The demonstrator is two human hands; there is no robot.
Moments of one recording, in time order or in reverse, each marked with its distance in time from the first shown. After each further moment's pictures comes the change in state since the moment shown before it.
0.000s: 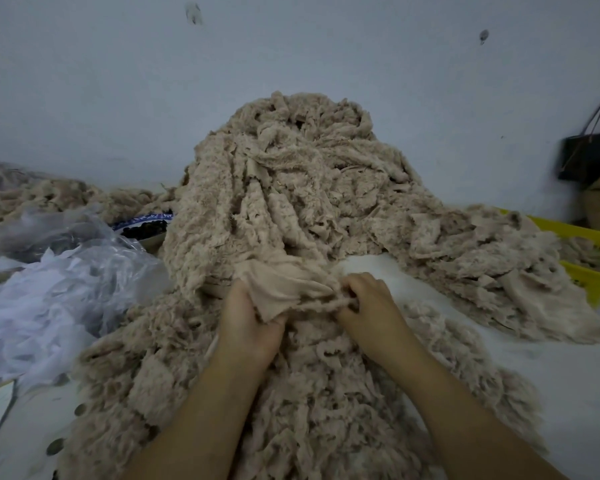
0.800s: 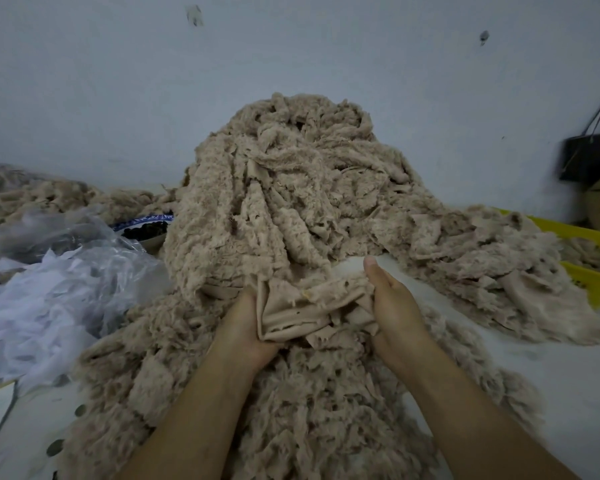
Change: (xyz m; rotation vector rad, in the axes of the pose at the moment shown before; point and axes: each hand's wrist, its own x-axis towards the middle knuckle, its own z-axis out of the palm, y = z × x) left_hand 0.007 -0.001 -0.007 0.051 -0.153 -0.255; right_hand 0.003 -0.013 -0.013 1.046 0.158 0.548
